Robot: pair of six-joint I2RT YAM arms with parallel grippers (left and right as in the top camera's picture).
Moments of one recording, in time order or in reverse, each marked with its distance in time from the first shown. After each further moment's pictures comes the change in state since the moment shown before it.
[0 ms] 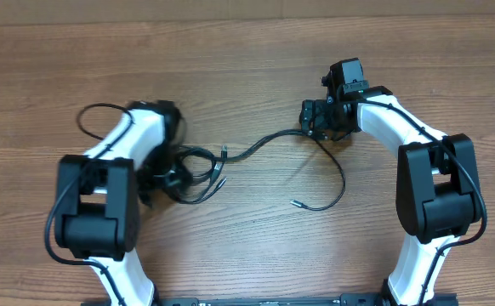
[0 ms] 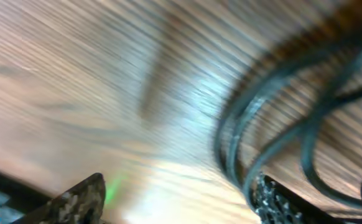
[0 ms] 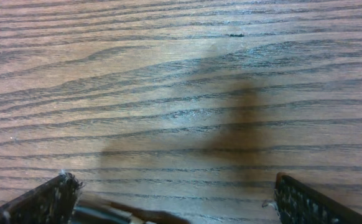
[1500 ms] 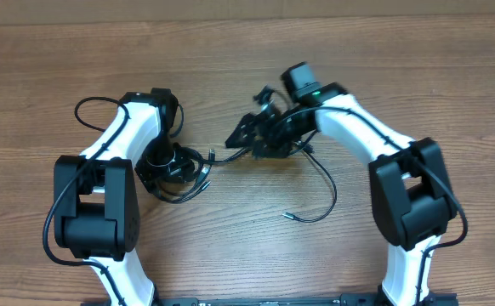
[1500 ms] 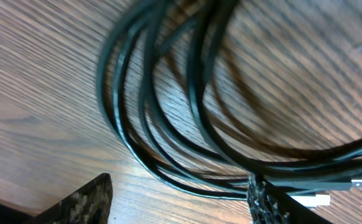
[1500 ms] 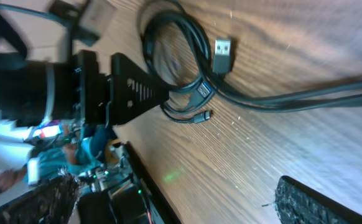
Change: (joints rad) left arm -0.037 0.000 0.035 0.063 0.081 -0.044; right arm 0.255 0.014 0.129 -0.209 -0.782 0.134
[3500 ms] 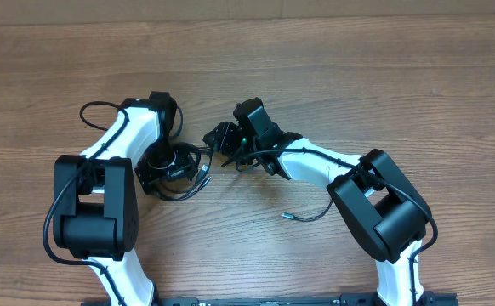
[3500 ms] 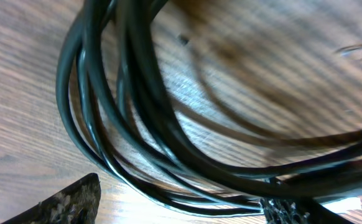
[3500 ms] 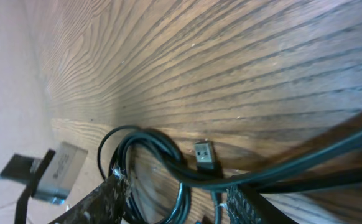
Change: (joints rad) left arm 0.021 0.000 -0.048 0.084 0.026 0.111; right arm 0.212 0.018 -0.257 0.801 0.570 0.723
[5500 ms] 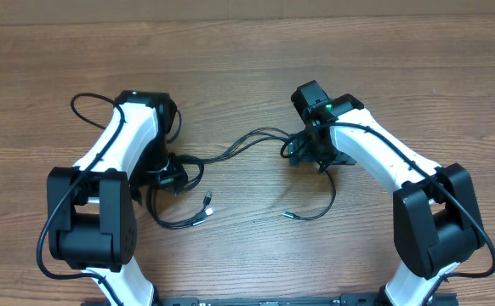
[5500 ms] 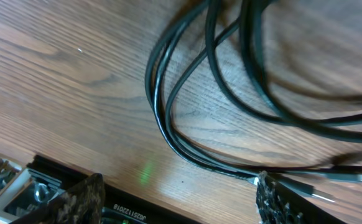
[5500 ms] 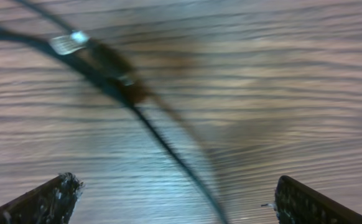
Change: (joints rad) left arm -0.013 -0.066 0.040 -0.265 -0.124 0.050; right arm -0.238 -0.206 0.108 -1.062 0.480 -0.640
